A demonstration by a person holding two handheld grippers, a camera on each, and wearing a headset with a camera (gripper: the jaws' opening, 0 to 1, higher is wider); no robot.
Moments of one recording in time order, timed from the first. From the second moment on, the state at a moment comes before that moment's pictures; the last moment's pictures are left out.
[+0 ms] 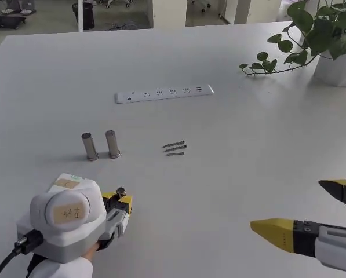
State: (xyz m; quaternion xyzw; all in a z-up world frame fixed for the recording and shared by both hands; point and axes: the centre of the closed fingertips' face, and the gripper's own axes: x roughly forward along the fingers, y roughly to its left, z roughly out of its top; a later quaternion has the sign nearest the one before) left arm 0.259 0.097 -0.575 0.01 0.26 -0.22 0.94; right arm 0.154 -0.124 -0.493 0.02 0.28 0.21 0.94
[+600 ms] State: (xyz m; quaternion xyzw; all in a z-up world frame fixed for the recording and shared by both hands) left arm 0.251 0.094 -0.576 -0.01 0.26 -0.22 0.94; right arm 0.154 -0.125 -0.490 0.02 0.27 0.21 0.94
